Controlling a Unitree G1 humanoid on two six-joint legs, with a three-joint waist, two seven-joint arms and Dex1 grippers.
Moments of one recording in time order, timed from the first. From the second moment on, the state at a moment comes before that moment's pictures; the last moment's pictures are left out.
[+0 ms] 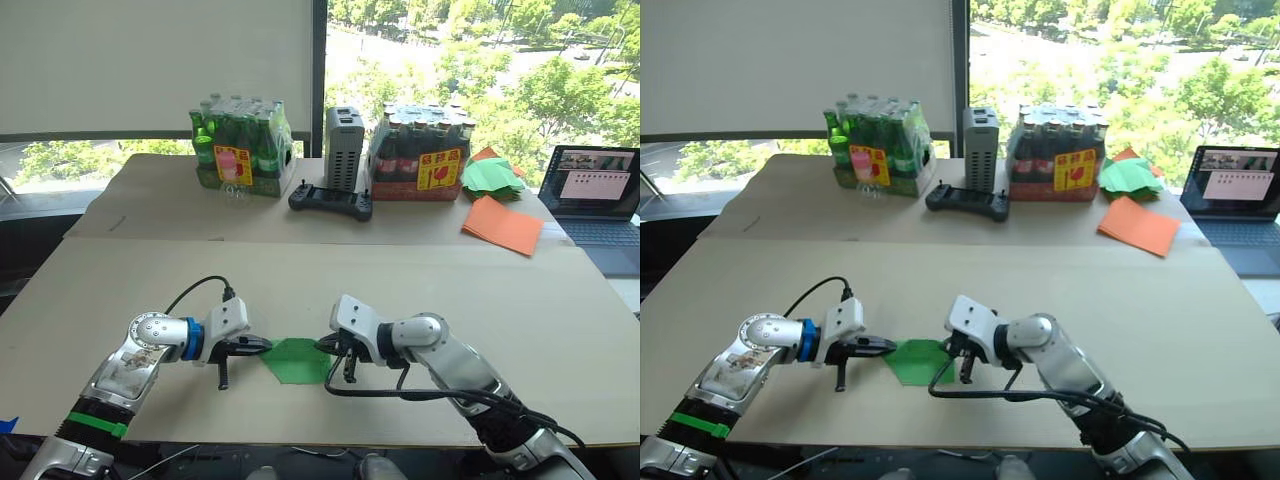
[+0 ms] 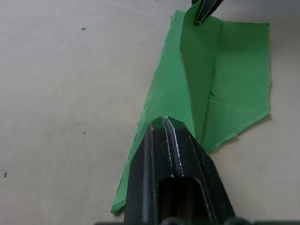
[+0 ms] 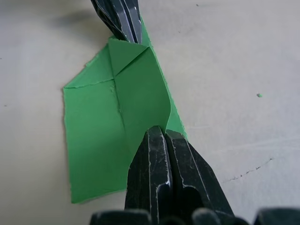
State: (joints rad) left arm -0.31 0.74 -0.18 0.05 -0.19 0.23 -1.17; right arm -0.47 -0.41 0.45 -0.19 0.04 0.64 0.87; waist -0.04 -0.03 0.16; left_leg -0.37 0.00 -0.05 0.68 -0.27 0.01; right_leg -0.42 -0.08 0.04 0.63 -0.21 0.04
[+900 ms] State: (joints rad) left arm -0.35 0.75 -0.16 -0.04 -0.28 0.39 -1.17; right arm -0.50 -0.37 0.46 -0.13 0.04 0.65 0.84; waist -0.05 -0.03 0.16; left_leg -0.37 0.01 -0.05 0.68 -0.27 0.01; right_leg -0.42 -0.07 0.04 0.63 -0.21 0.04
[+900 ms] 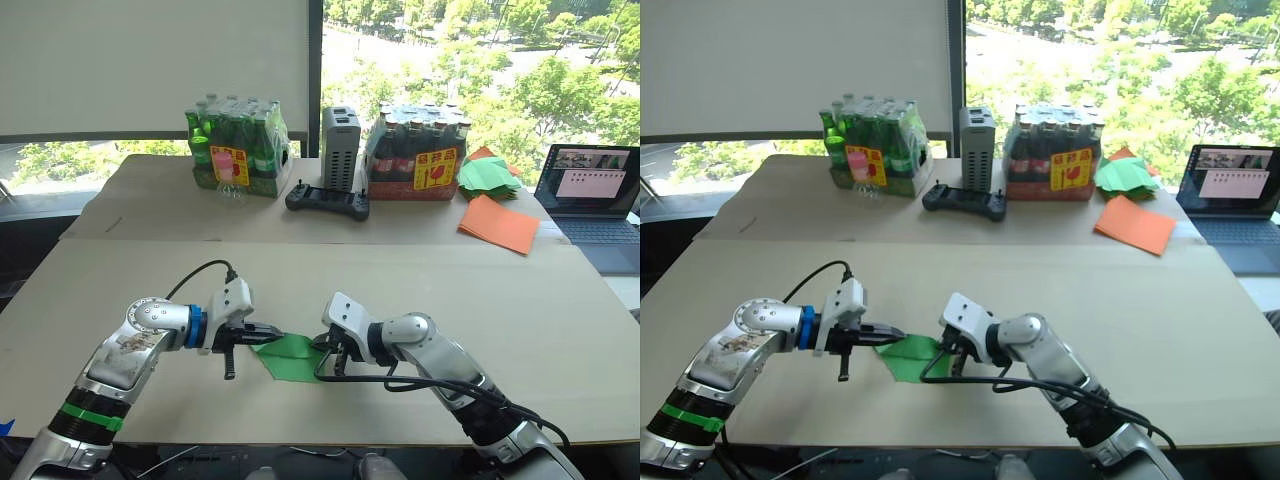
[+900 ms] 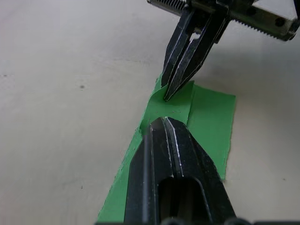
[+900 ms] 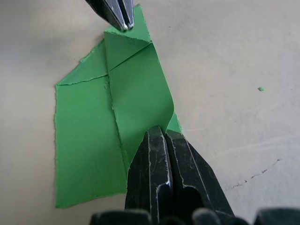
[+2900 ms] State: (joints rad) left arm -0.34 0.70 -0.23 -0.02 -0.15 0.30 -1.19; right arm -0.50 -0.35 0.53 -0.15 0.03 0.66 0.84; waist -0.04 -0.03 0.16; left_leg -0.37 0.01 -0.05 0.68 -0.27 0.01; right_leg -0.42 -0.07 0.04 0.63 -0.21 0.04
